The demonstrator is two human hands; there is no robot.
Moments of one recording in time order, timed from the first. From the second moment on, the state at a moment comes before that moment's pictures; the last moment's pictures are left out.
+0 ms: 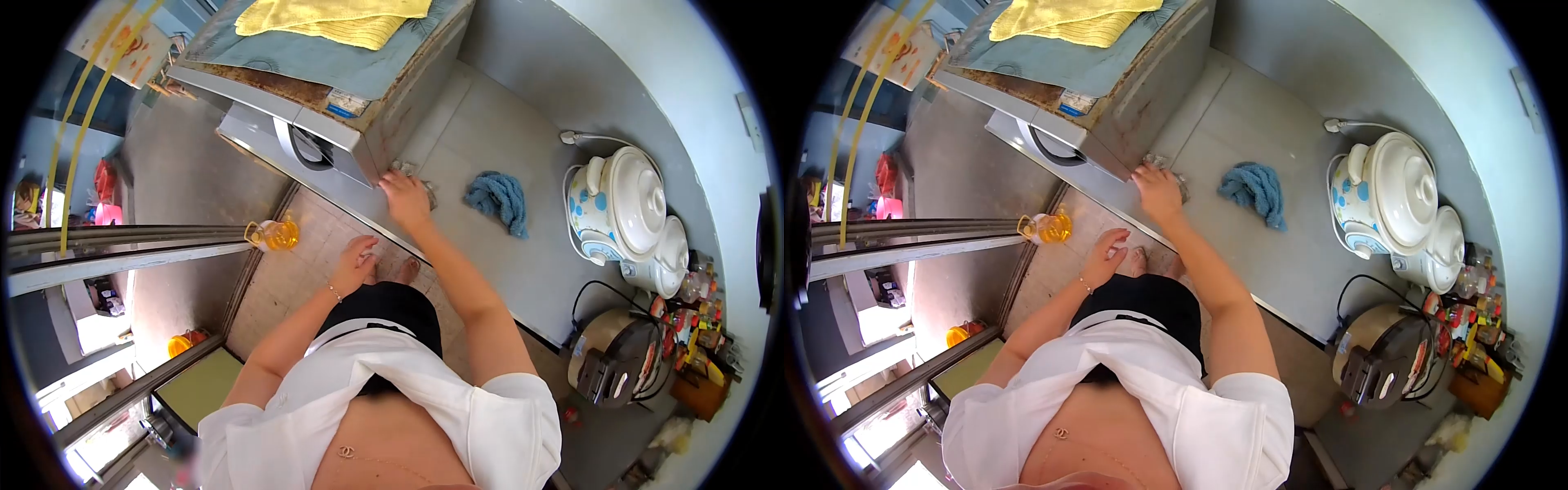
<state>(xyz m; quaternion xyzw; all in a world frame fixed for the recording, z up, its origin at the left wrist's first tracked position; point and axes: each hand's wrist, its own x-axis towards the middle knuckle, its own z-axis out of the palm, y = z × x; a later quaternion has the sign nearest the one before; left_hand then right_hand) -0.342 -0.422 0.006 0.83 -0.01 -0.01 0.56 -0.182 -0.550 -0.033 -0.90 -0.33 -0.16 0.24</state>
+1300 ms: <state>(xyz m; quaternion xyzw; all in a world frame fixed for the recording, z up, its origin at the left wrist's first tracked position) -0.295 -0.475 0.029 0.75 0.16 -0.12 0.63 0.020 -0.660 0.058 -0.88 -0.04 -0.25 0.40</state>
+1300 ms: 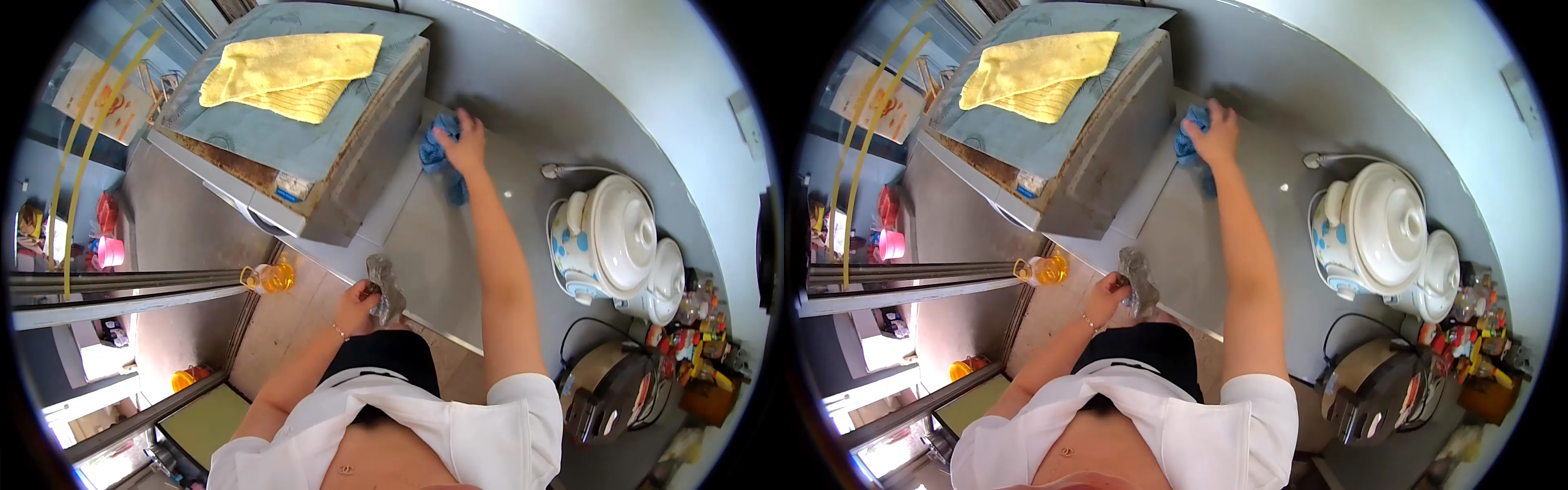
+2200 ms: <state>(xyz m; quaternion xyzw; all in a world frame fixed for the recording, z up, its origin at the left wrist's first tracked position) -0.170 -0.528 0.059 0.71 0.03 -0.01 0.71 -0.106 -0.674 0.090 -0.67 -0.10 0.18 0.71</state>
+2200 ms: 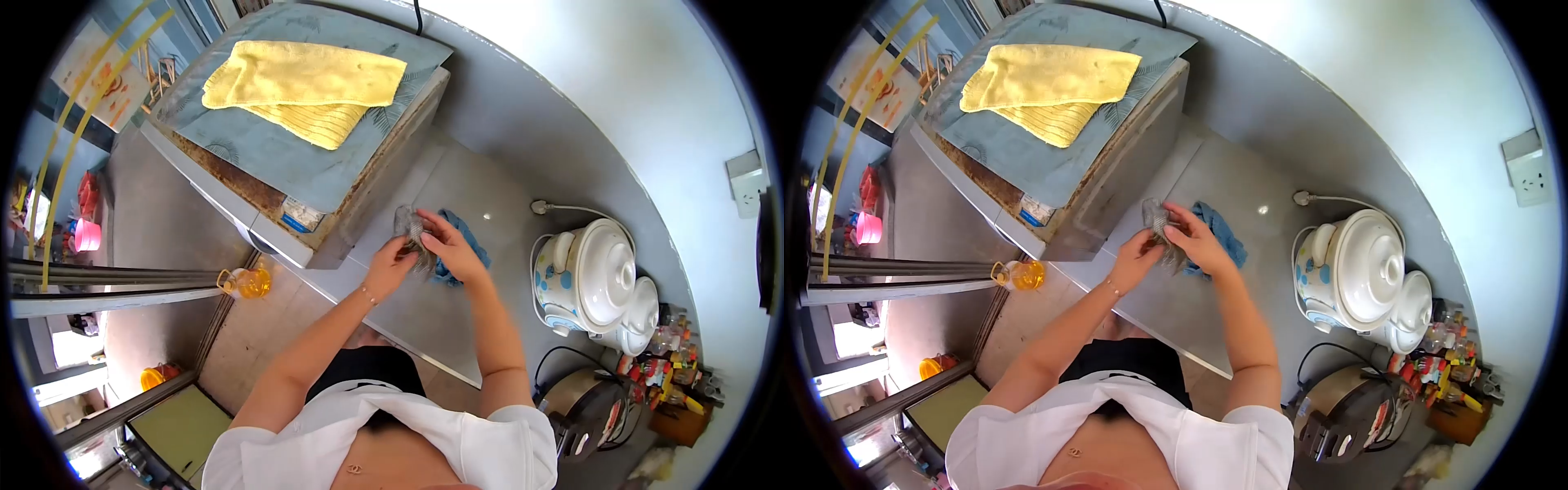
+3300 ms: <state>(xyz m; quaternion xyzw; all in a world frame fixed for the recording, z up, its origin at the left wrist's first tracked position) -0.110 -0.539 0.029 0.98 -0.07 -0.13 0.15 0.065 -0.658 0.013 -0.96 -0.16 -0.14 0.19</state>
